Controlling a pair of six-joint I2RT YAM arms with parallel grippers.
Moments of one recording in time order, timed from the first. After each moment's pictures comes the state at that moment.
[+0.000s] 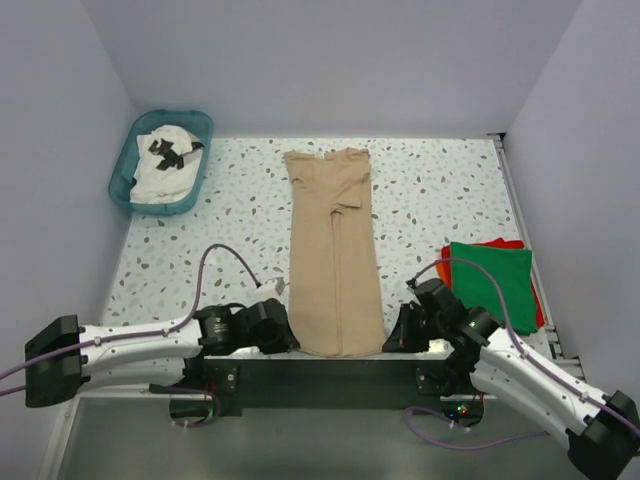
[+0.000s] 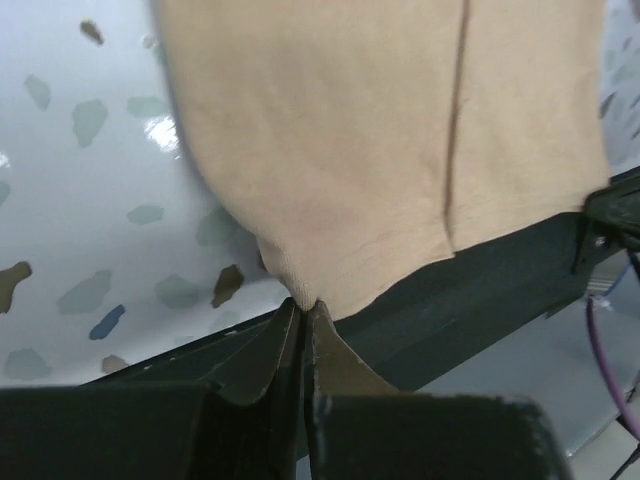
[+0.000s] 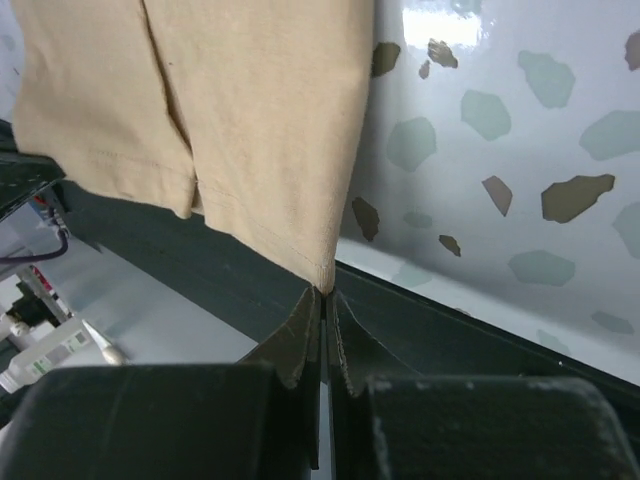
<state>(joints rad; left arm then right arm) -1.20 0.95 0.39 -0.39 -0.12 -1.24 0.68 0.60 0.30 -0.70 -0.34 0.92</state>
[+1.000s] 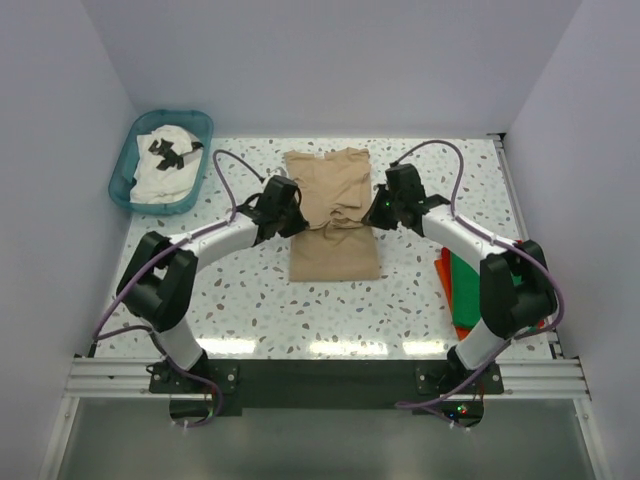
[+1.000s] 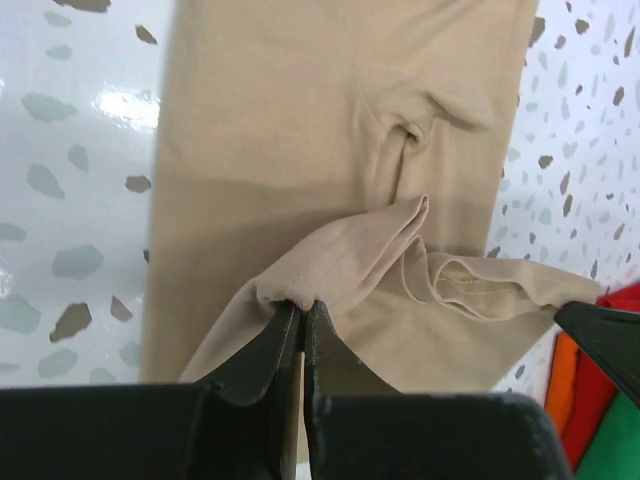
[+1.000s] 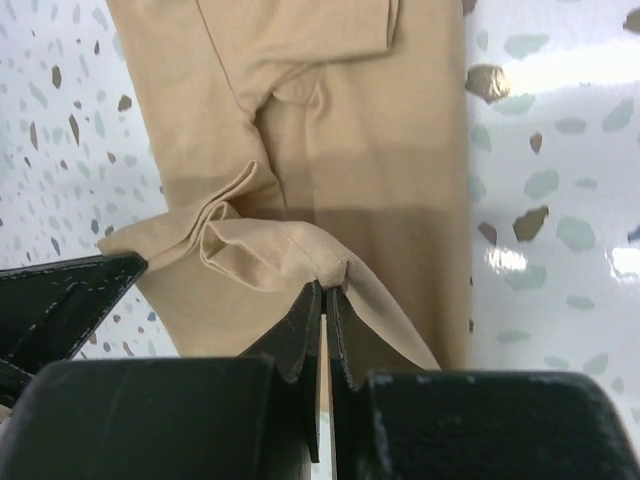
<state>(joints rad) -0.55 1.71 1.10 -0.19 -0.08 -0.88 0.41 1.62 1.12 -0.31 -0.07 0.71</state>
